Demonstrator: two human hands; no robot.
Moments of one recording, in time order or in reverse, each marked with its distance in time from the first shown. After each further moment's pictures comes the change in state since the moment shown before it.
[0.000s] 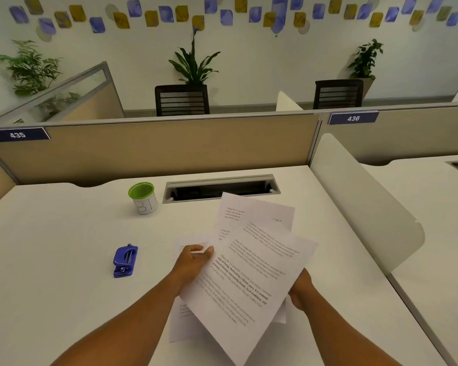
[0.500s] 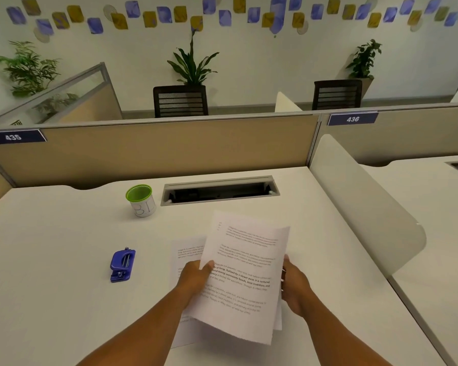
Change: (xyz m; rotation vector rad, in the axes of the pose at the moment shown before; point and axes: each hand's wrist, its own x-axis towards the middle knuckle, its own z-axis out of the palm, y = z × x) left_hand -0.002 -0.009 0.022 0.075 -0.008 -0.007; right_hand 0.008 0.001 0.007 0.011 -0.024 0.178
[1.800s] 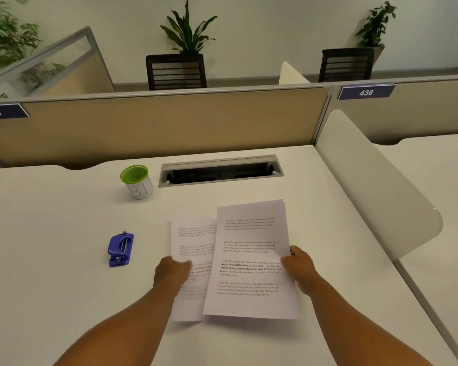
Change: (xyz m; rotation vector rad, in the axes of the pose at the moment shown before) left_hand 0.038 -0.051 -0.024 0.178 0.295 -0.323; right_hand 0.029 -0.002 -0.004 -0.448 0.134 -0.049
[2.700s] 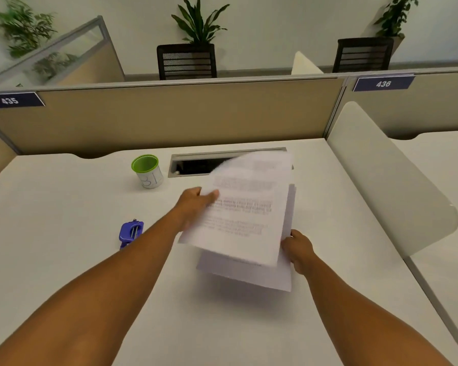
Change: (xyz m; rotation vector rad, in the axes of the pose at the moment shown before) left_hand -0.010 0.117 -0.058 -0.381 -0.372 0.376; right_hand 0.016 -0.018 0.016 0.138 0.002 0.028
